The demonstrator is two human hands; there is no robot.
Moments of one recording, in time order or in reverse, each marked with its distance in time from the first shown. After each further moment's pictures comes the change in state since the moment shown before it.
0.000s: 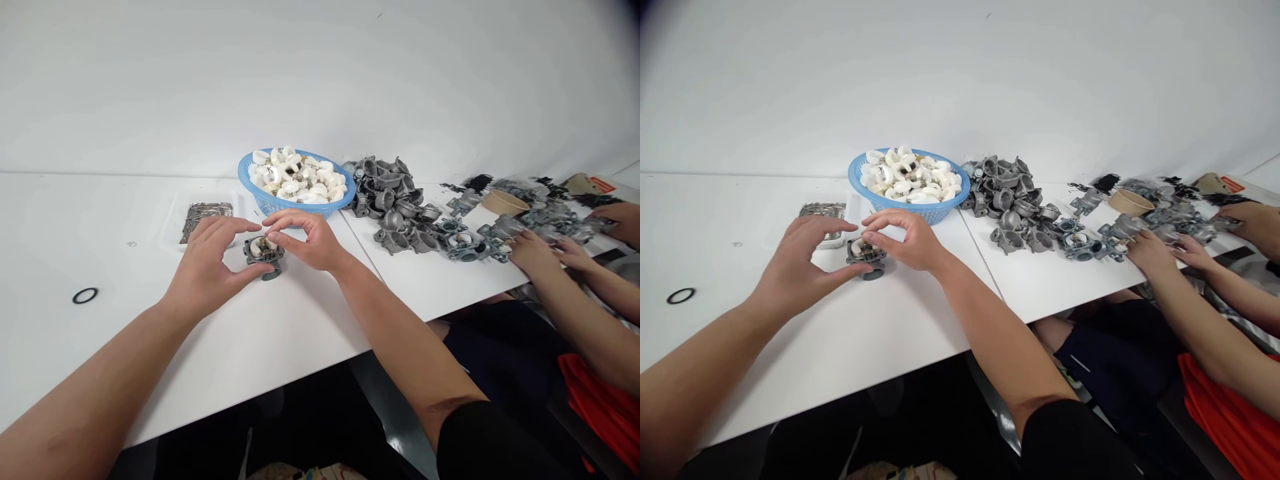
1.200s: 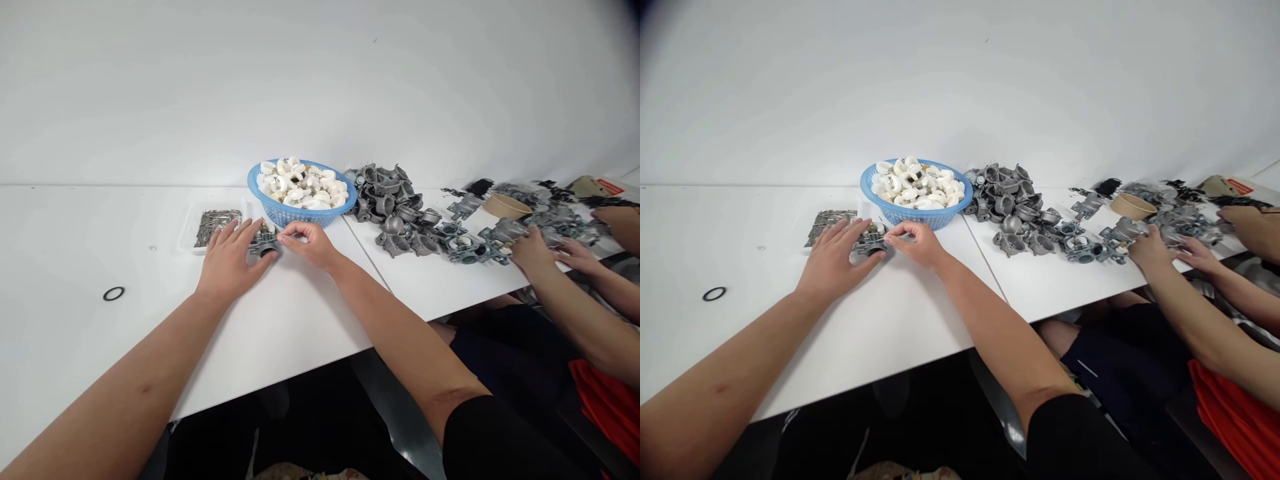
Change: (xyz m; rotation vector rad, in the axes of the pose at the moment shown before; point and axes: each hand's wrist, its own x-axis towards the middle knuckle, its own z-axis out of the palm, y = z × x) left_hand 0.002 -0.013 0.026 0.188 -0.129 -0.249; right_hand 0.006 0.046 0.006 0.049 0.094 0.181
